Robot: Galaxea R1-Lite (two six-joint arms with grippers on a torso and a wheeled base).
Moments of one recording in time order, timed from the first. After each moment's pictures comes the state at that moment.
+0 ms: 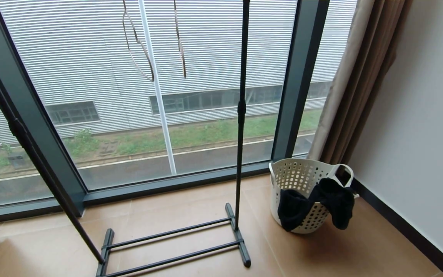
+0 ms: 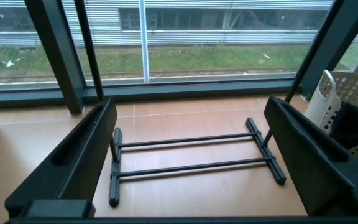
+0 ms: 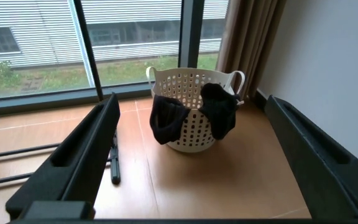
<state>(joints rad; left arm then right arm) 0.00 0.00 -0.03 0.07 0.12 -0.04 0.01 0.00 -0.01 0.01 -0.05 0.01</state>
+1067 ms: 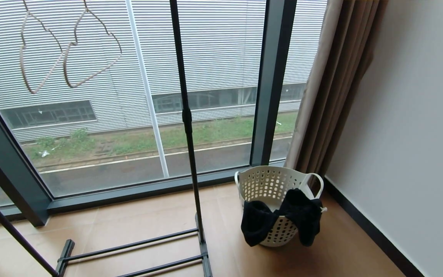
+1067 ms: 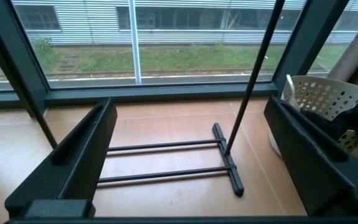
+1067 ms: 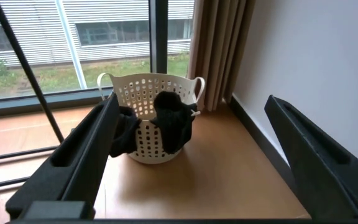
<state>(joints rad) 0.00 0.00 -0.03 0.07 0.12 -0.04 0.01 0.00 -0.01 0.01 -0.05 0.01</state>
